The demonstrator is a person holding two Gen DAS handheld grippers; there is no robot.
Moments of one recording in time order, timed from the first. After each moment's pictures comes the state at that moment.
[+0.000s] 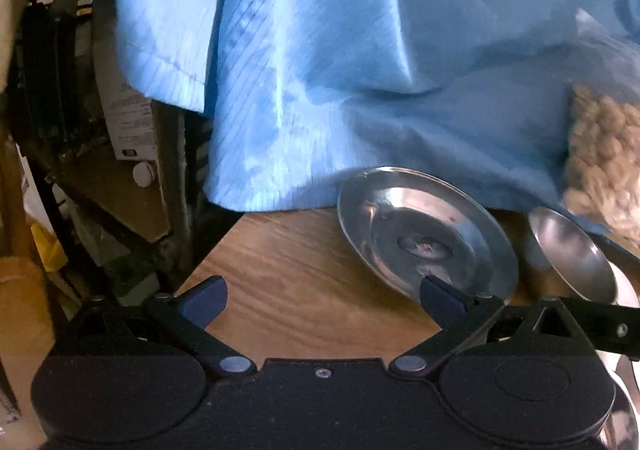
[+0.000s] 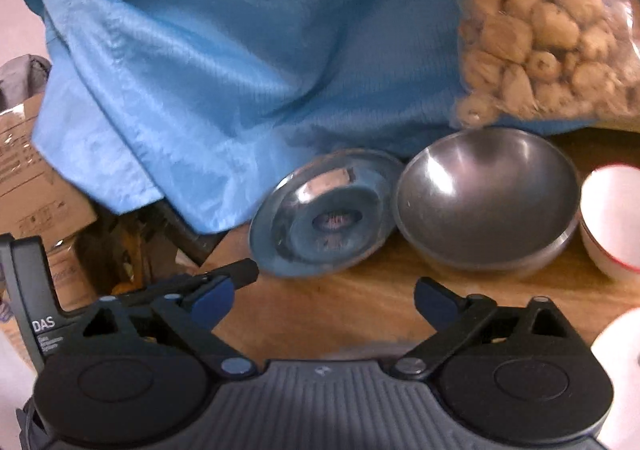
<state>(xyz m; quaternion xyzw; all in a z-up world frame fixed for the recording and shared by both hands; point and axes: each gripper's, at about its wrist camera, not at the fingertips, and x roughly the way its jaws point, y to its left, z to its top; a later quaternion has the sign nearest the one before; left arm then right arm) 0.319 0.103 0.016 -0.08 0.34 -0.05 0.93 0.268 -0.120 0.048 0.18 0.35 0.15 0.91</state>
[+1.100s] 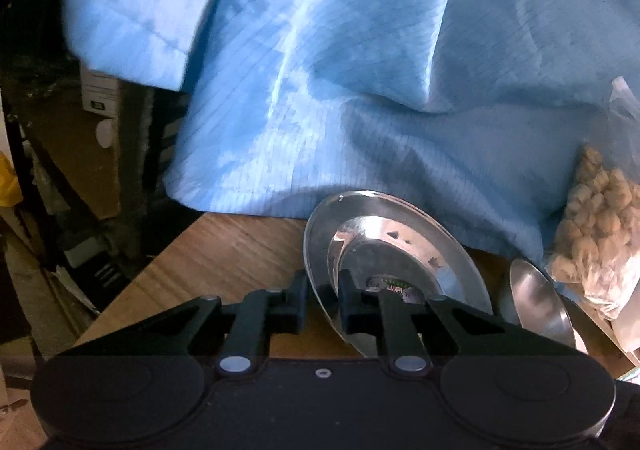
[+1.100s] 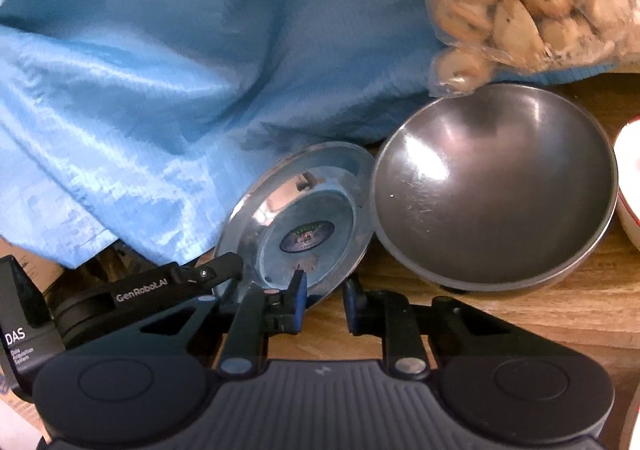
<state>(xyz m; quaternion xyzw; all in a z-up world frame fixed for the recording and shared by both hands) 0.352 0.108 0.016 -0.20 0.37 -0.07 0.91 0.311 -0.128 0.020 0.26 0.39 0.11 0.88</state>
